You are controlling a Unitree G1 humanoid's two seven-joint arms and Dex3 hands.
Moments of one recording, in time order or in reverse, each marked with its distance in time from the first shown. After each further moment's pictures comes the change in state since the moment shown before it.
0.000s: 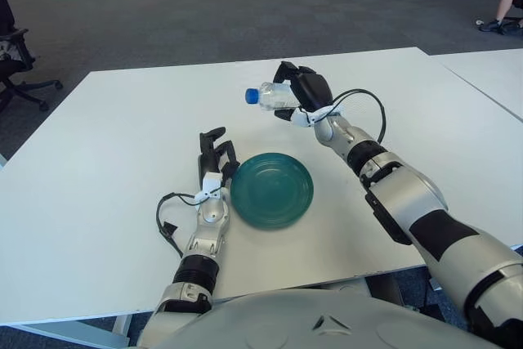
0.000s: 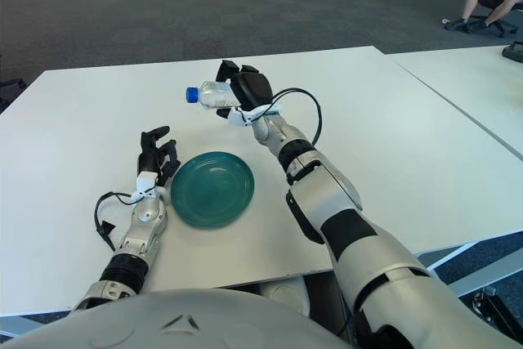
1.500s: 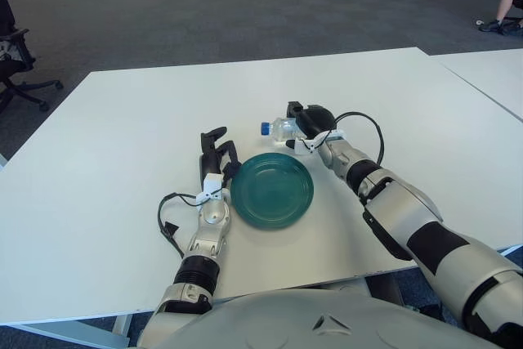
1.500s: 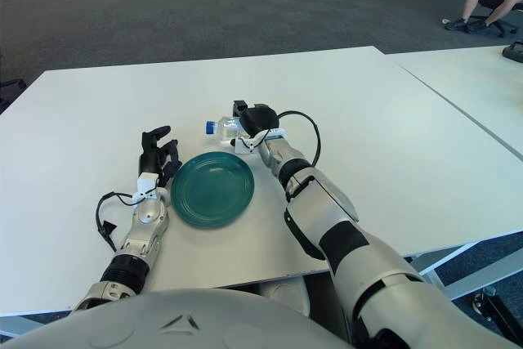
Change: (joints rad) left arm 0.003 -0.014 -0.027 0.008 -0.009 -0.028 -0.001; right arm 0.057 0.022 0.084 0.109 -0.089 0.293 0.142
